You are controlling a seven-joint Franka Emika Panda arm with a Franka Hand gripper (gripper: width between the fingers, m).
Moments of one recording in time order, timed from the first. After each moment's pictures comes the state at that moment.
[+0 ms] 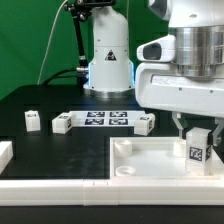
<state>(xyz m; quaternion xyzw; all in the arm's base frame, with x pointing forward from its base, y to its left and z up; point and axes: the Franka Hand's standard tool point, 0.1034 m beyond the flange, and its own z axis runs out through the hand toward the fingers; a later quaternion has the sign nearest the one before) 0.634 0.121 0.077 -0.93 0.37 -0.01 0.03</state>
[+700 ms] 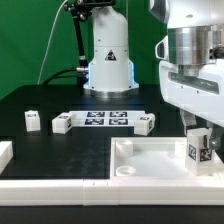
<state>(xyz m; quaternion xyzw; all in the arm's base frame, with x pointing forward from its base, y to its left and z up) 0.633 0.122 0.076 -0.81 0.58 -0.01 0.05</state>
